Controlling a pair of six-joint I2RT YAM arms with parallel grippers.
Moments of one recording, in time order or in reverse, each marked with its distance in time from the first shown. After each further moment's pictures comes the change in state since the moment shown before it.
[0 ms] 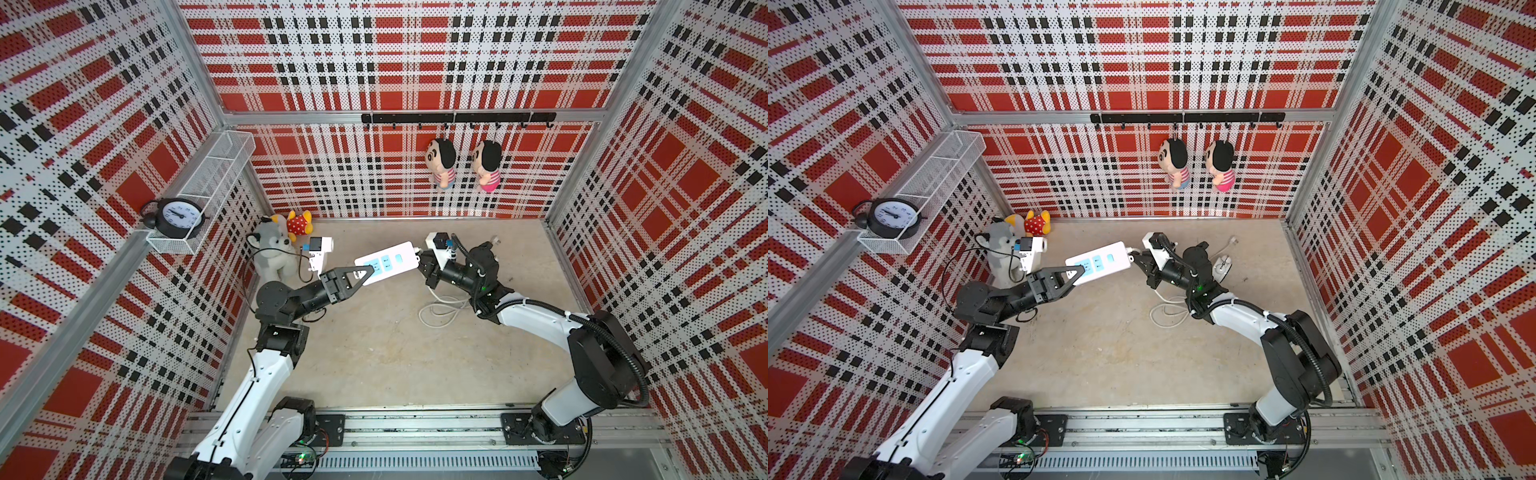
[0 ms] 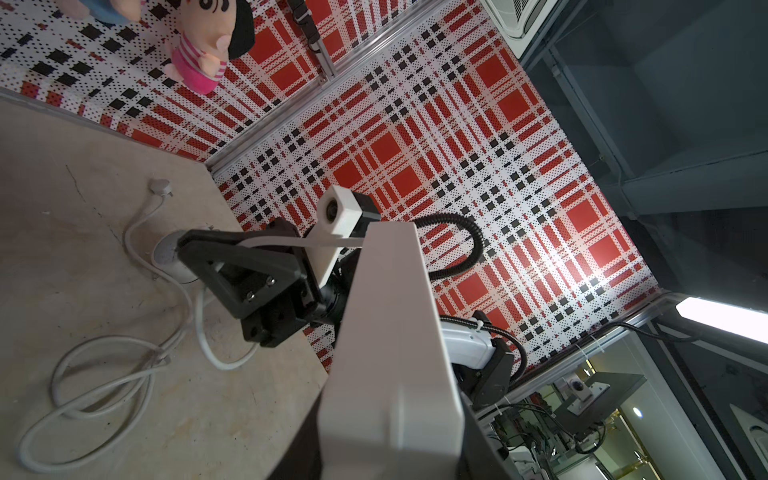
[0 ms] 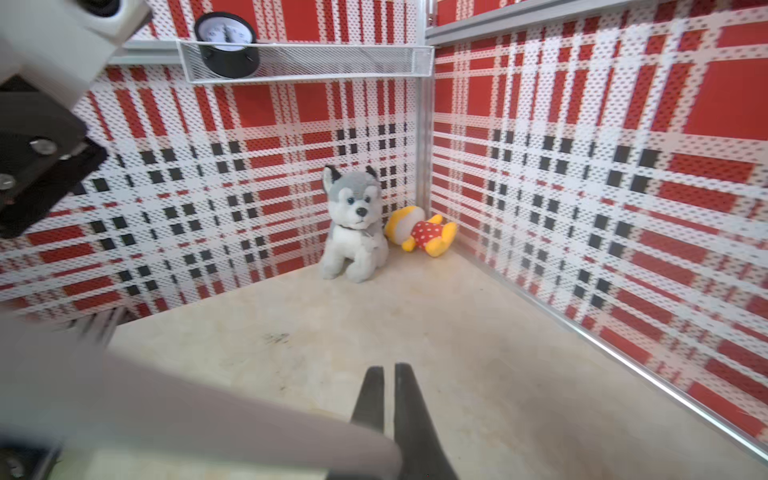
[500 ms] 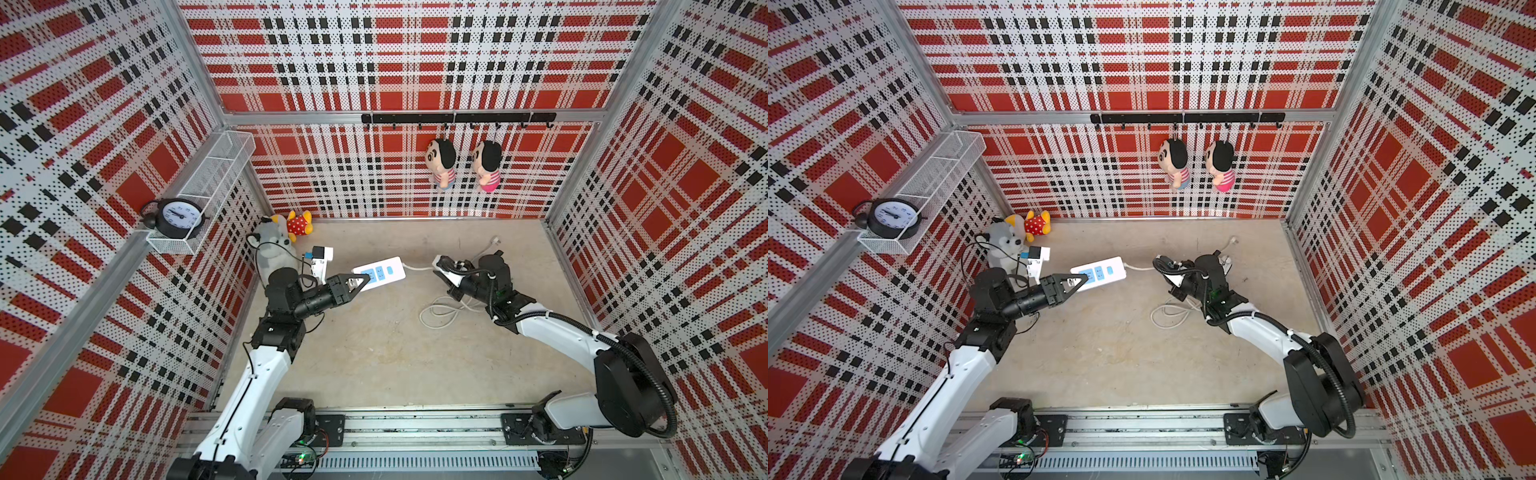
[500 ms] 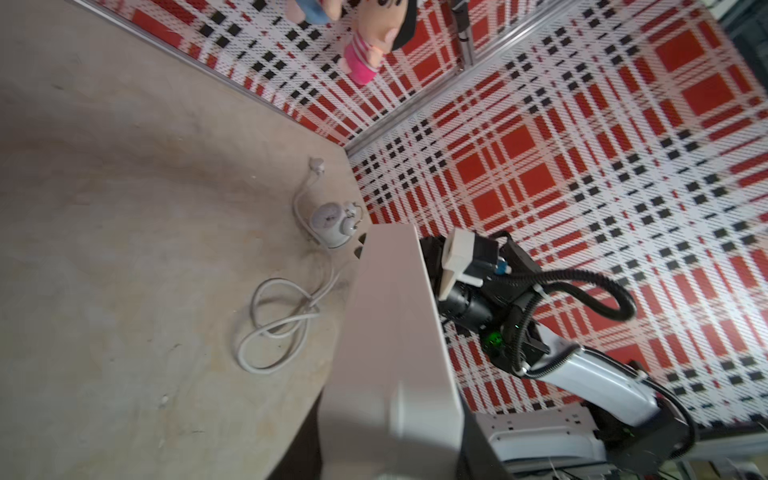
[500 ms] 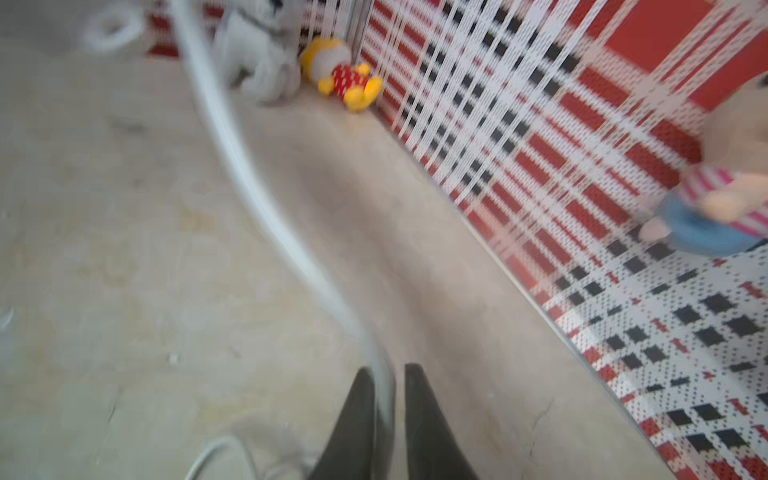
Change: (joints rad) left arm 0.056 0.058 0.099 -0.643 -0.136 0.510; right arm -0.042 -0.168 -0.154 -0.421 0.198 -0.587
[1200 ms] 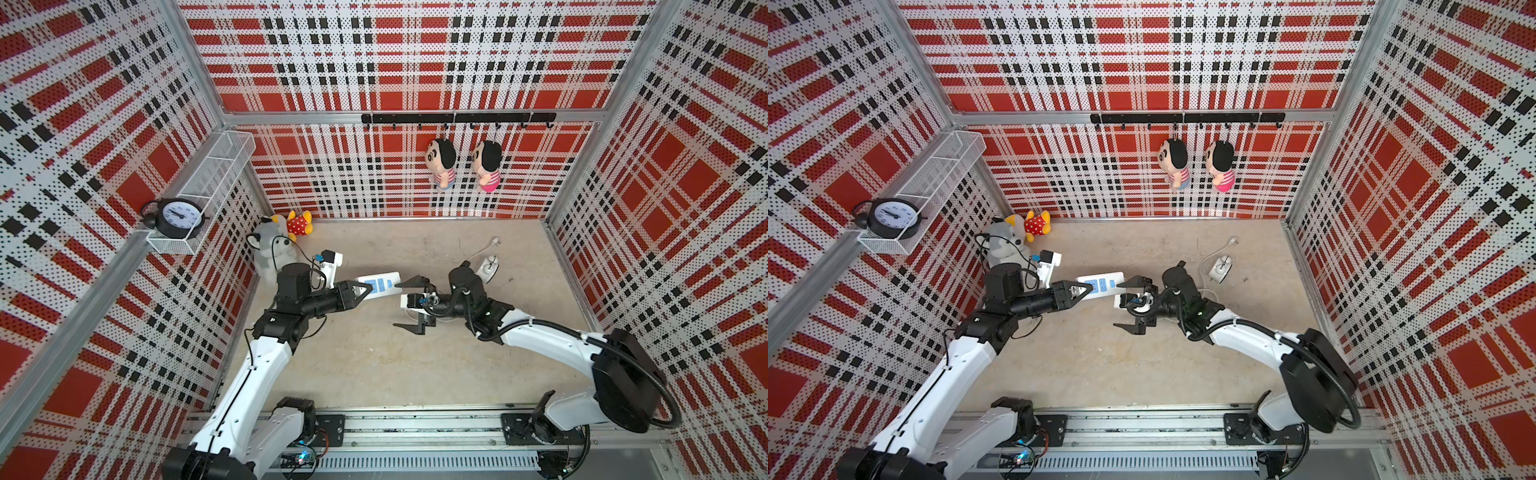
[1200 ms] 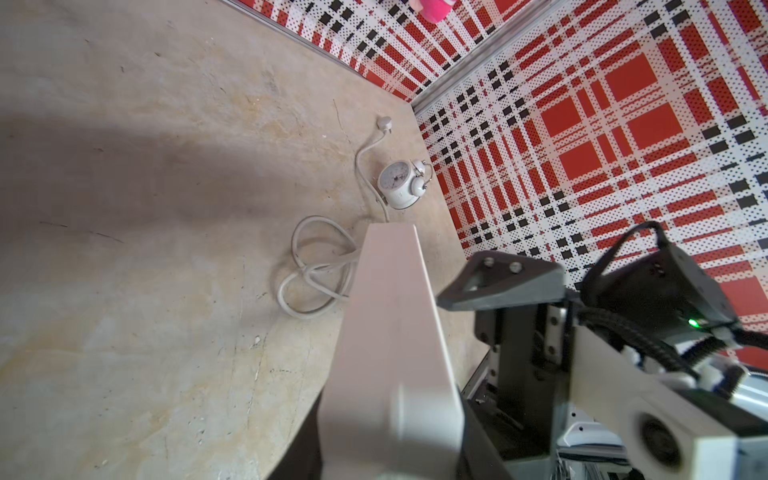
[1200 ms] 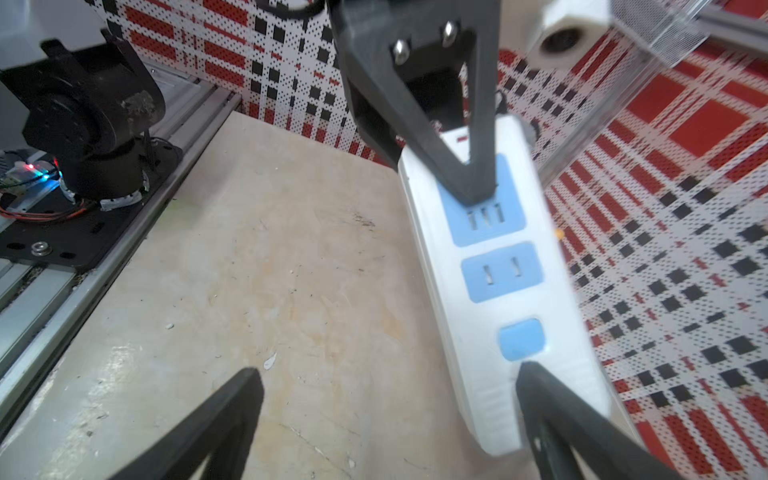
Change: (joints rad) left arm -0.079 0.036 0.088 -0.297 -0.102 0.245; right arm 0.253 0.081 0.089 0.057 -0.303 -0.063
